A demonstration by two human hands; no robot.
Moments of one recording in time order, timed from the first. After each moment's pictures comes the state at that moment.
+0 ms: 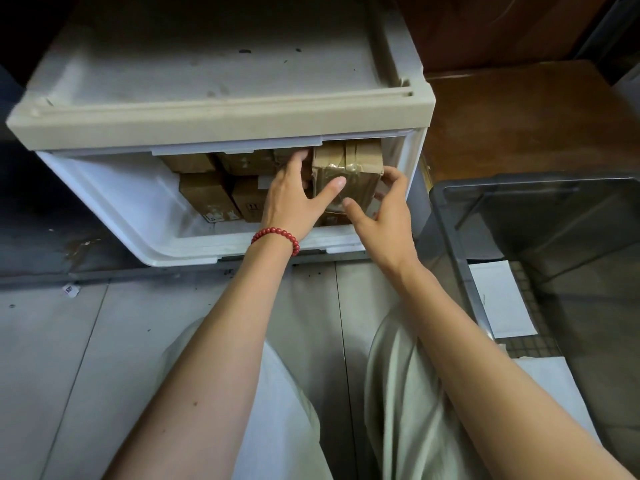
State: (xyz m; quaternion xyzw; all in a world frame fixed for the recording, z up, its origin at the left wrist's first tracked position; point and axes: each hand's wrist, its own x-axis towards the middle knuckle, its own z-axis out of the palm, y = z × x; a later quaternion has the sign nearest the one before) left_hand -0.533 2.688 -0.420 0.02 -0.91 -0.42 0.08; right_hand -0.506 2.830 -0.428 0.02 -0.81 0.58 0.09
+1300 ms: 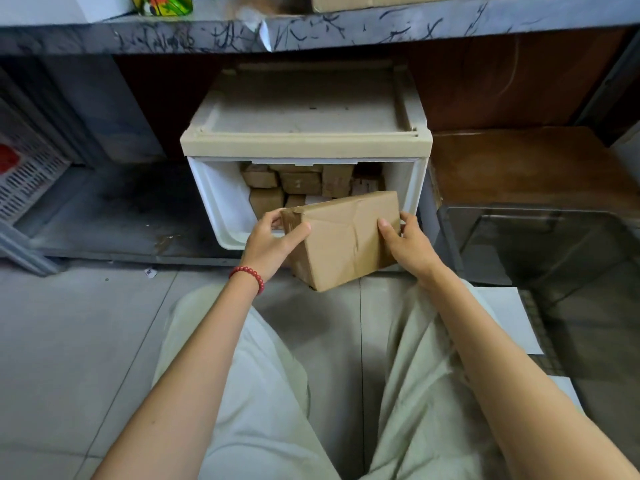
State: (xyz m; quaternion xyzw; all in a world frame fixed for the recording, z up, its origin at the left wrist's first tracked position) left_hand -0.371 2.629 -0.367 0.15 -0.82 -0.56 0.04; right_hand -0.433 2.855 -0.397 0.01 -0.84 0.54 -0.09
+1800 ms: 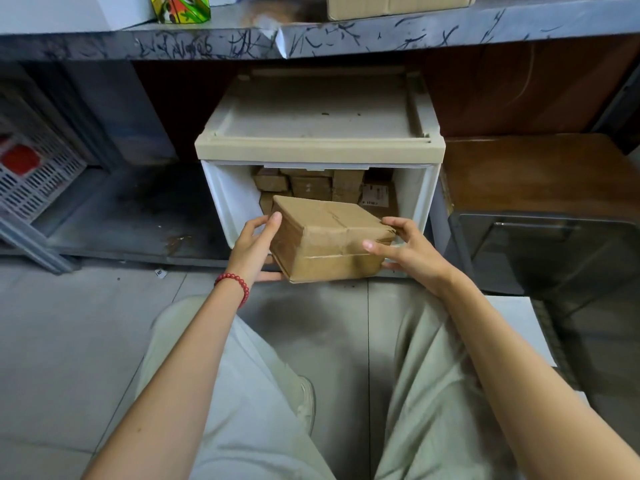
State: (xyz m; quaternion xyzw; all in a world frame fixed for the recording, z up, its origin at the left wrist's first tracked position) left_hand -0.366 2.597 -0.373 0.25 -0.70 -0.67 0.02; right_hand -0.428 2.855 -0.391 0.07 -0.74 0.64 -0.19
